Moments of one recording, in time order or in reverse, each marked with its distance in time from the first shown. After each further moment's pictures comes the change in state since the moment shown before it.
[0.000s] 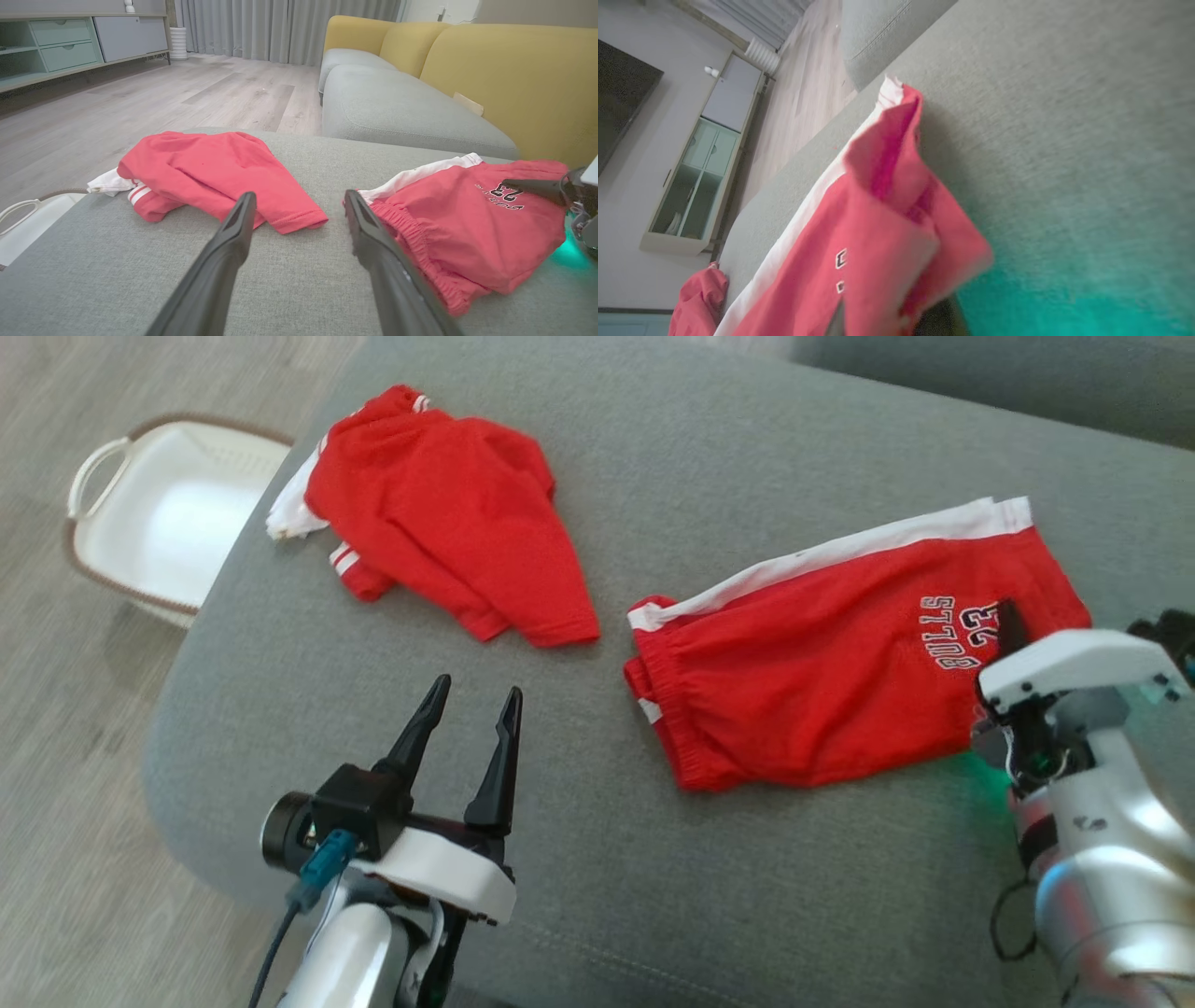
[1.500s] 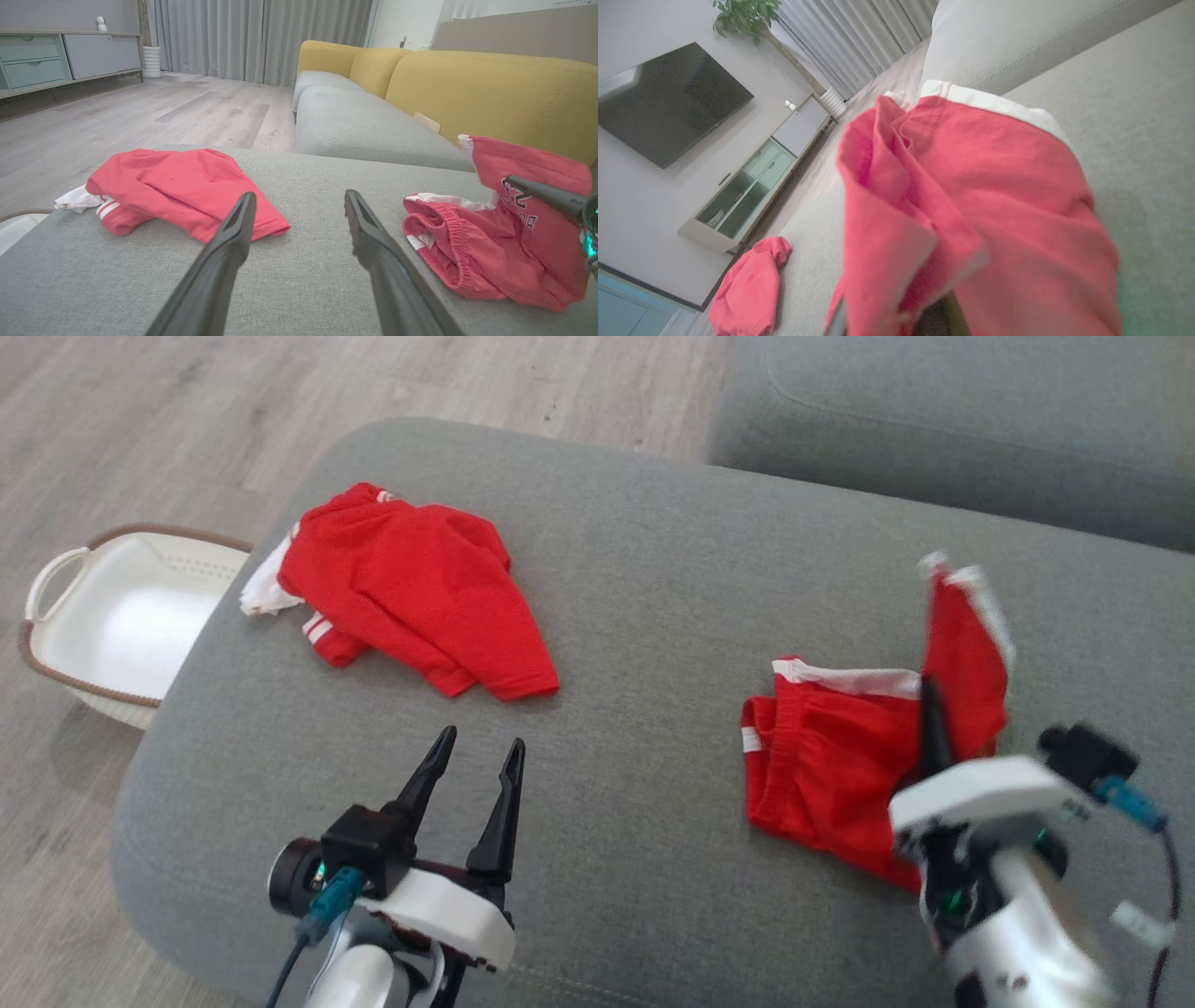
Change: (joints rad) left arm 0.063 0.001 -0.001 0.031 0.010 -0.019 0.000; right arm 0.330 0.045 0.306 -0.353 0.087 0.000 -0.236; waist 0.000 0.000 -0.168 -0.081
